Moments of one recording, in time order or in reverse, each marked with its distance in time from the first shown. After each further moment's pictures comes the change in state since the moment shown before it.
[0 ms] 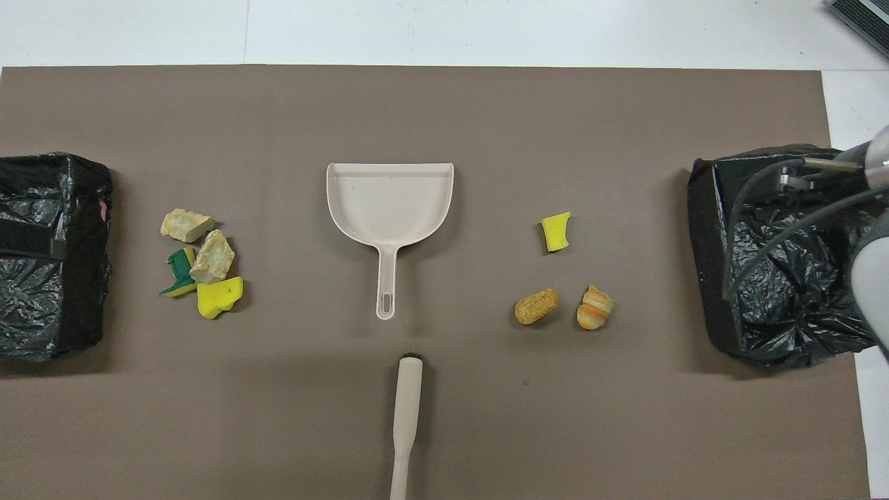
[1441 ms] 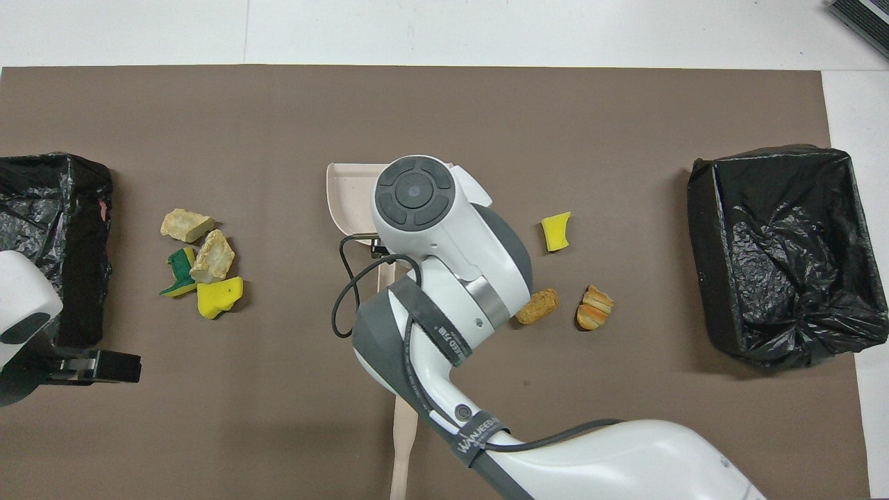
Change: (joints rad) left arm -0.041 -0.268 -0.065 -0.386 -0.001 -0.053 -0.001; right arm 0.590 0.499 0.011 0.193 -0.001 0.265 0.470
